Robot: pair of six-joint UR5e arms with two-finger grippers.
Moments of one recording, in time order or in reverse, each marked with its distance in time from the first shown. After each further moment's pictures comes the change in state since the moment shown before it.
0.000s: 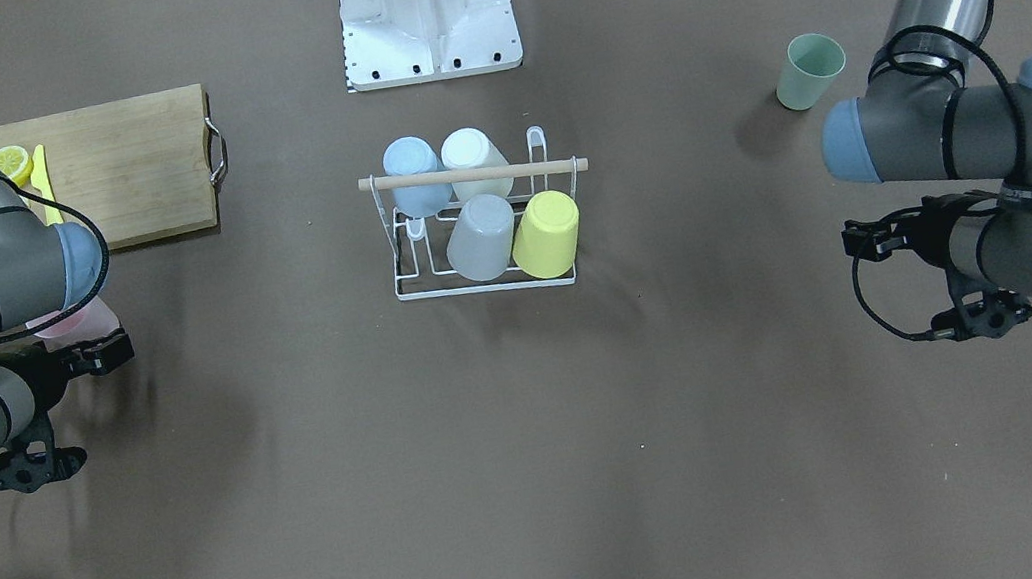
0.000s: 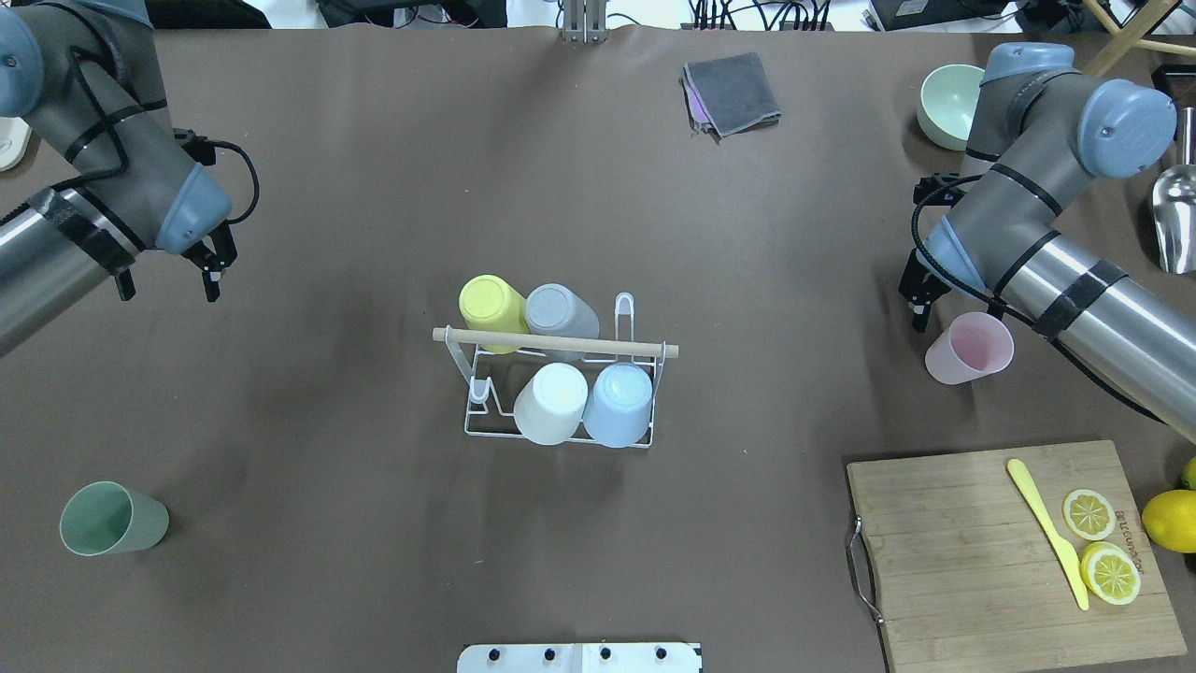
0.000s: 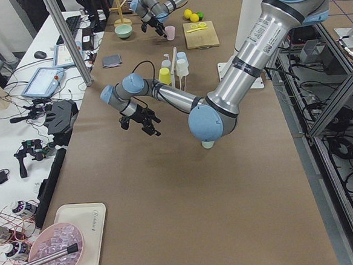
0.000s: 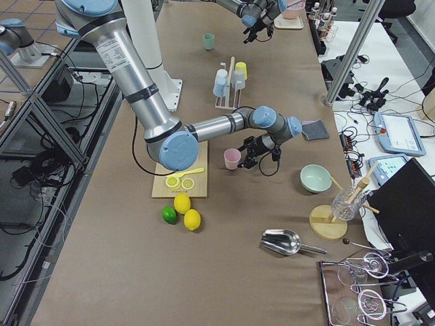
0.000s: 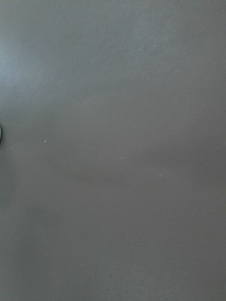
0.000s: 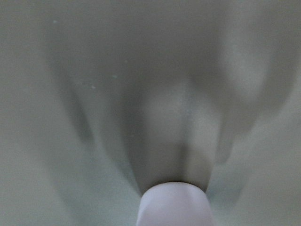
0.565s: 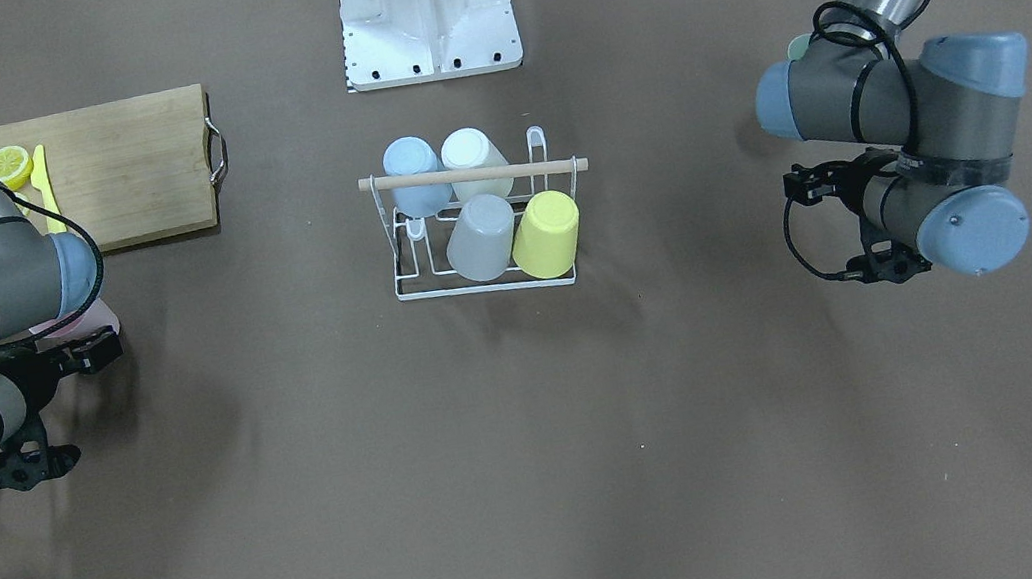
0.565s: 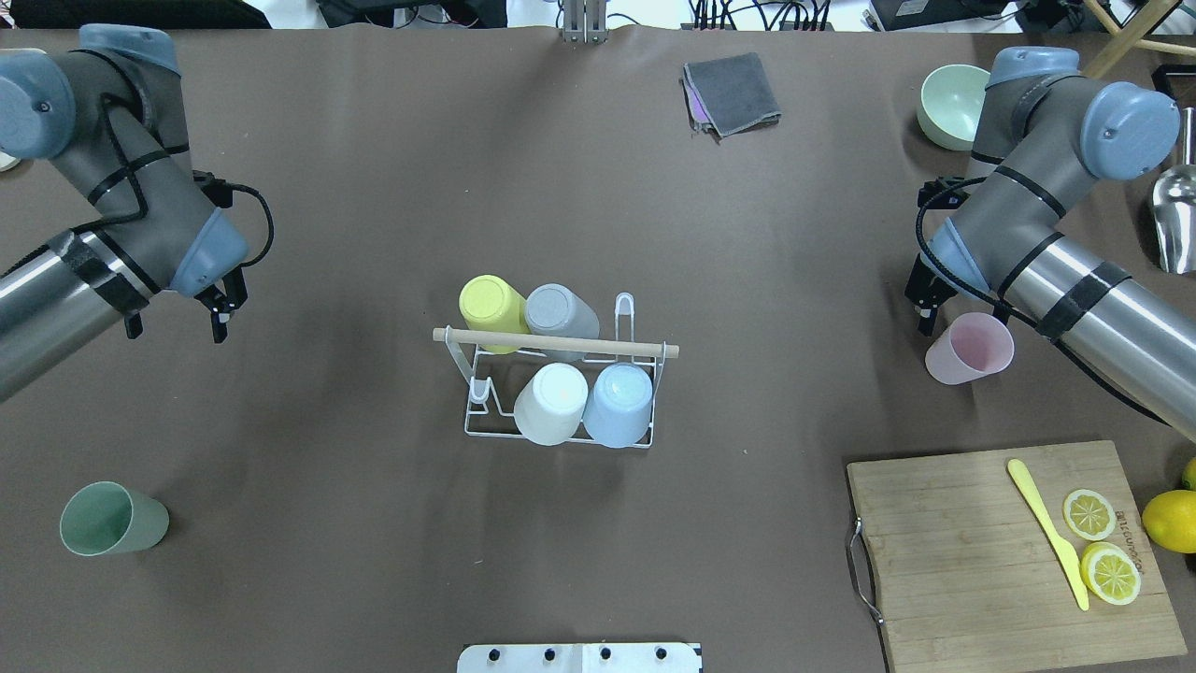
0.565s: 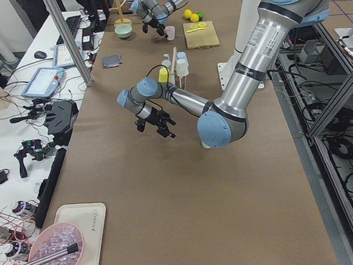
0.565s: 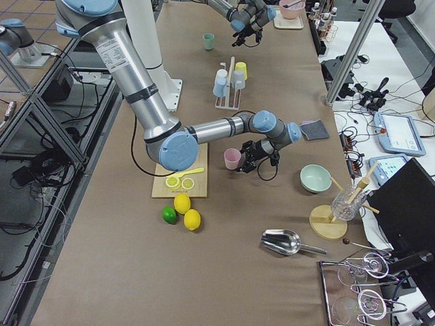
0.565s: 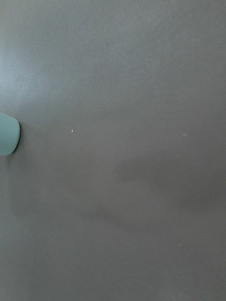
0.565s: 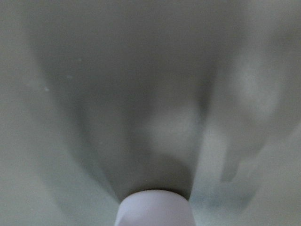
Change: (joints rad) left arm 0.084 0.107 -0.115 0.027 0.005 0.003; right arm -0.003 -0.003 -0.044 -0.004 0.002 -0.021
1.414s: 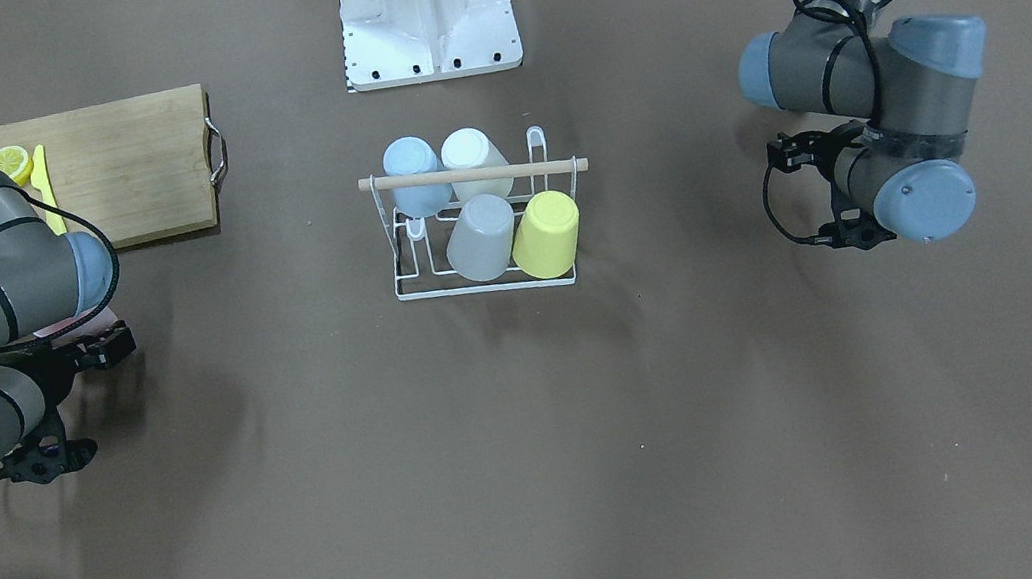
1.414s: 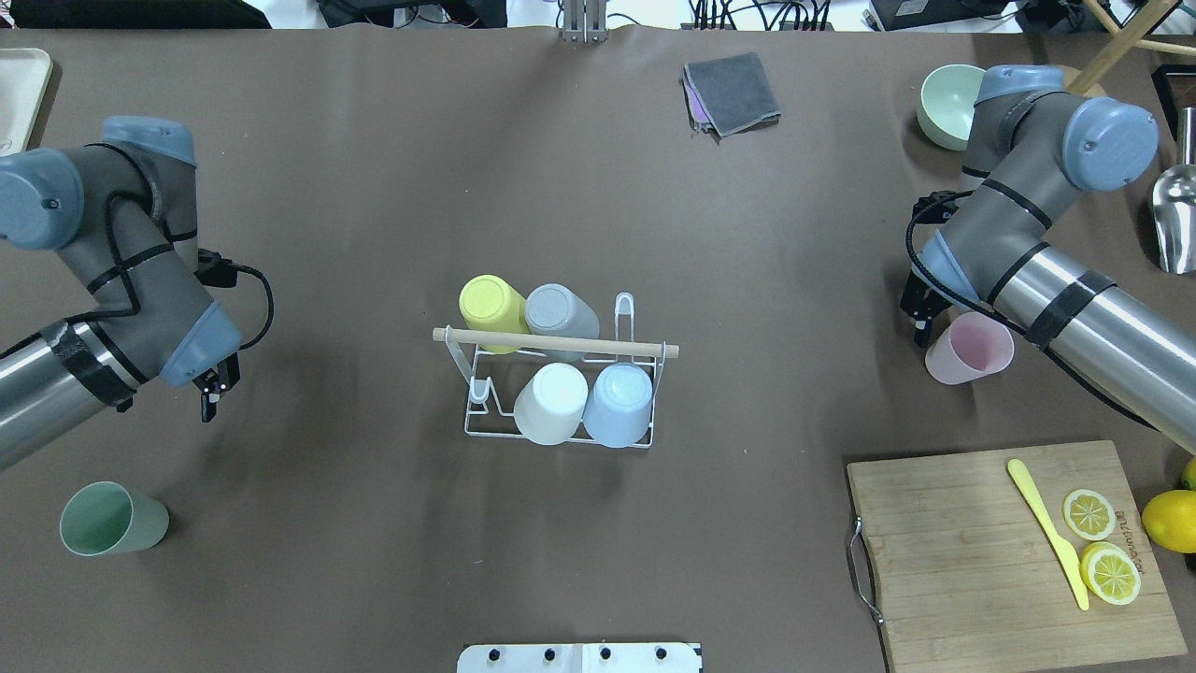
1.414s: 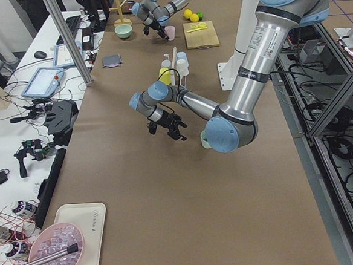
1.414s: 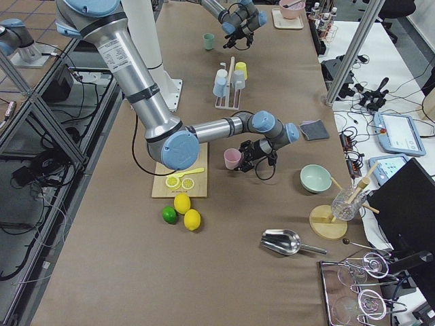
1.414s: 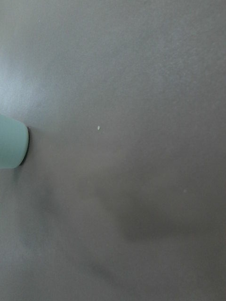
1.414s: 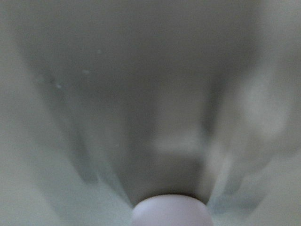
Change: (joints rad) left arm 0.069 0.080 -0.079 0.001 0.005 -0.003; right arm -0.024 0.009 -0.010 -0.009 0.012 0.000
